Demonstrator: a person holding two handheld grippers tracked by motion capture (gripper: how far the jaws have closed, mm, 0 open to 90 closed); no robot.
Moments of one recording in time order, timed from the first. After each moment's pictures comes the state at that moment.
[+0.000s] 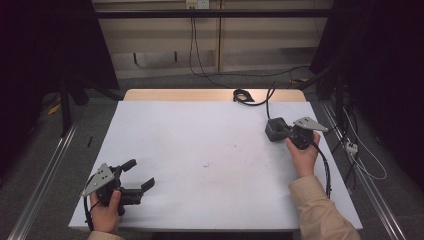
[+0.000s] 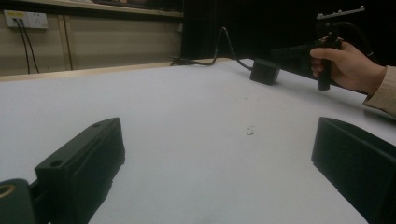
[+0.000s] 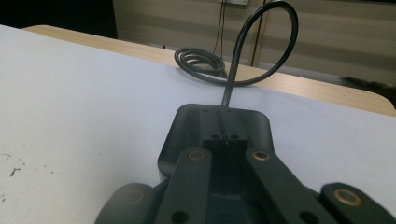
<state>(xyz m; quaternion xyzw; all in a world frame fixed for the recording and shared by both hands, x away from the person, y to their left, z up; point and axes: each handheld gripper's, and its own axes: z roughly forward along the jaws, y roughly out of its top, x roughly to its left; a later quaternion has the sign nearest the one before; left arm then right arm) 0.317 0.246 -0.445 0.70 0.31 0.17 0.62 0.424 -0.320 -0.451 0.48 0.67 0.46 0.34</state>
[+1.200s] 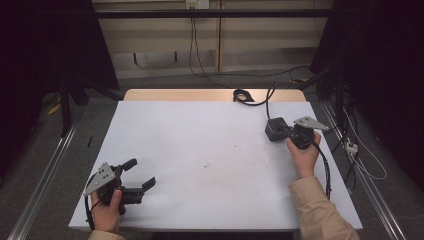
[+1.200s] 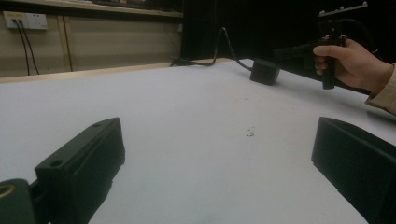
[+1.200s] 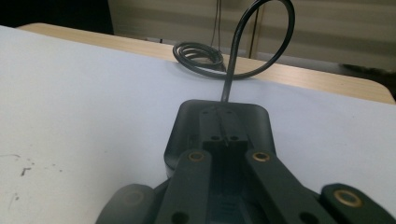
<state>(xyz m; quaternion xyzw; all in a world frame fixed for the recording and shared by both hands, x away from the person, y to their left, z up) 0.319 0.243 -0.444 0.70 0.31 0.17 0.62 0.420 -0.317 -0.444 0.50 0.67 0.45 0.33</state>
